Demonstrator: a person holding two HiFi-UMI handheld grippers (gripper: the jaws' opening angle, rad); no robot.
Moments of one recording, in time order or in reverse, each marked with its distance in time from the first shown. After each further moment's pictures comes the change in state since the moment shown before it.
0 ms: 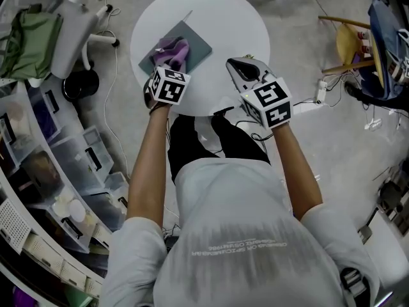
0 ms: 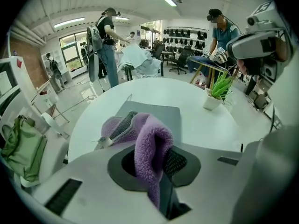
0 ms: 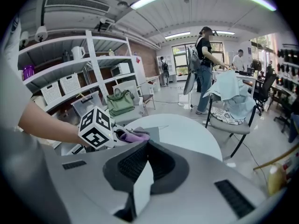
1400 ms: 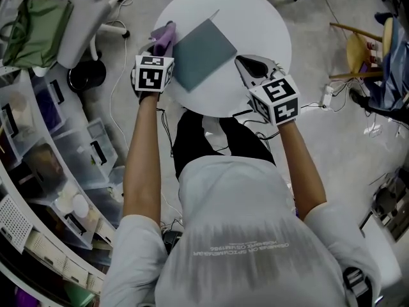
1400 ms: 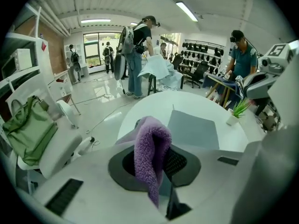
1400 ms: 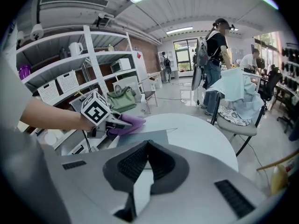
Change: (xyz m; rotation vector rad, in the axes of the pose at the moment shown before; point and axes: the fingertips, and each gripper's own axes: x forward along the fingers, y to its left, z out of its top) left arm -0.045 0.131 -0.004 -0.187 -0.115 0.070; right arm 0.055 0.027 0.024 -0.005 0.042 0.016
